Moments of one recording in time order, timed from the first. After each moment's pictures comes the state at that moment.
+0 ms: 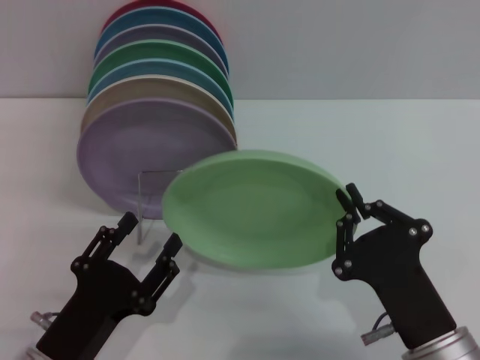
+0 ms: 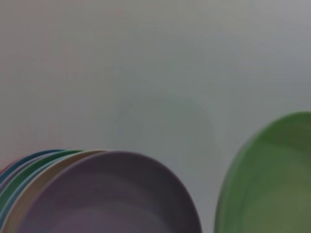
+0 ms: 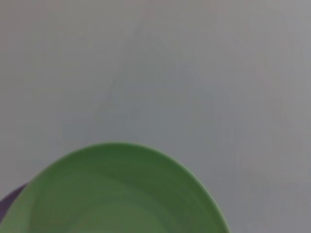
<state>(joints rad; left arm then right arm) -0.22 -2.08 -0.14 -0.34 2.12 1.53 -0.11 0.08 2.09 0.34 0.76 -2.21 -1.40 -0.76</state>
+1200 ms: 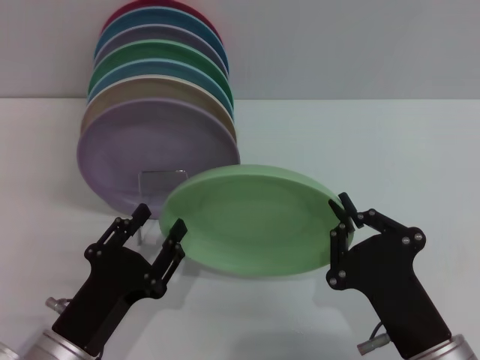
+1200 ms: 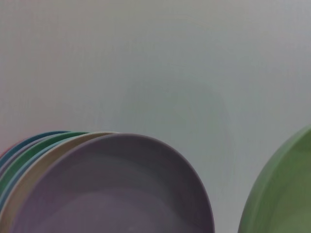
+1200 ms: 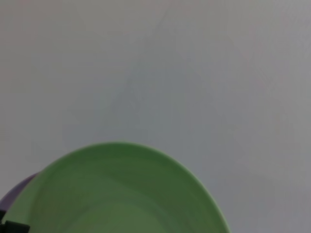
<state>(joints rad) -0.25 -2.08 -0.19 -0.38 2.12 1.43 -0.12 0.08 2.09 0.29 0.76 -2.19 -1.41 -0.85</state>
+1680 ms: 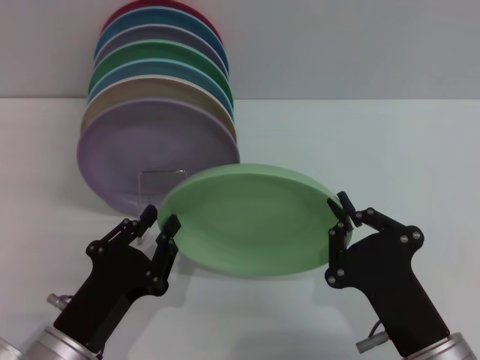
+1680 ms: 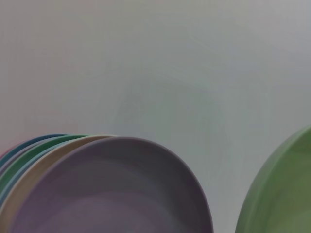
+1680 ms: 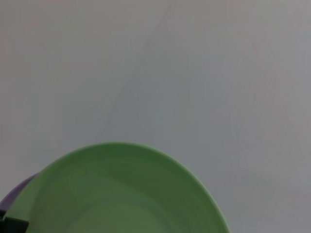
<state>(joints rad) -0.26 -2.08 -0.19 -0.38 2.12 1.43 -0.12 0.09 2.09 0.29 0.76 -2.18 -1.40 -0.84</state>
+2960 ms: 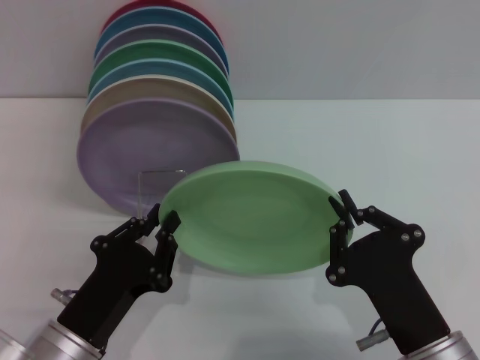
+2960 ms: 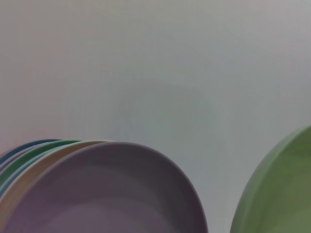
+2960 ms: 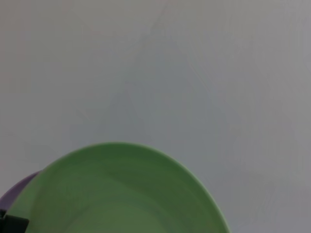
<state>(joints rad) -0.28 -2.08 -0.19 -0.38 2.13 1.43 -0.11 0.09 2.09 0.29 0.76 -2.17 -1.40 -0.84</state>
